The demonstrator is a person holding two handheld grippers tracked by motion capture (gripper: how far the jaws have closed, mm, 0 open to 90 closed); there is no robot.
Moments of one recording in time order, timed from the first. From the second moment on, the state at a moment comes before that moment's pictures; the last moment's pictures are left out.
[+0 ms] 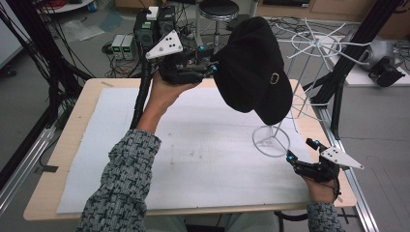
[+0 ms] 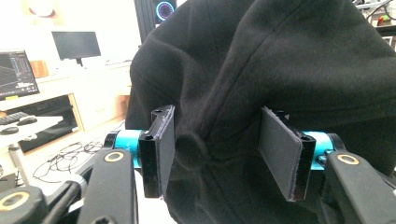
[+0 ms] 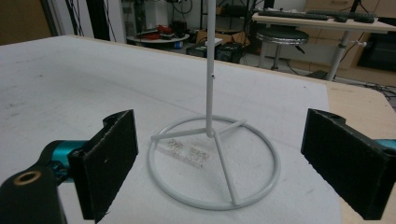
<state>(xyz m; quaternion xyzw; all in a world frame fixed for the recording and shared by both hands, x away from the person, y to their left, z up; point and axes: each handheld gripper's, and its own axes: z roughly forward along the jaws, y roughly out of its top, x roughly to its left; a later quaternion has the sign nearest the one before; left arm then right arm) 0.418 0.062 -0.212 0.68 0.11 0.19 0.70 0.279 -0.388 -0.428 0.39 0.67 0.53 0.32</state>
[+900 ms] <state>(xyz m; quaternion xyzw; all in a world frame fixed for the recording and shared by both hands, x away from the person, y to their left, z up) 0.415 0.068 -0.216 0.68 0.10 0.19 0.70 0.280 -0.387 -0.428 0.39 0.68 0.53 0.32</state>
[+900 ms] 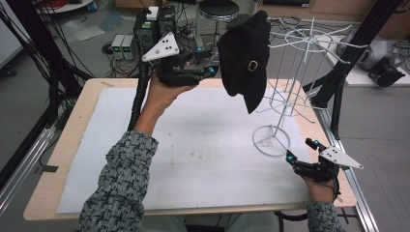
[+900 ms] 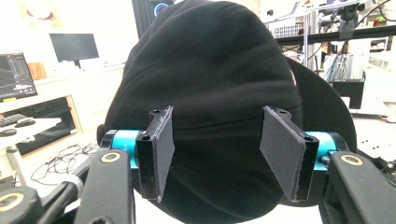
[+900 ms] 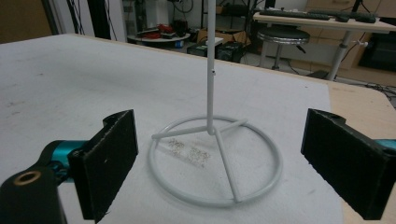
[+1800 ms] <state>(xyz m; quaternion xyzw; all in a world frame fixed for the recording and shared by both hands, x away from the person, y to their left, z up) 0.390 0.136 -0.249 0.68 0.17 0.23 0.68 0.280 -0.385 -0.428 0.39 0.68 0.53 0.32</state>
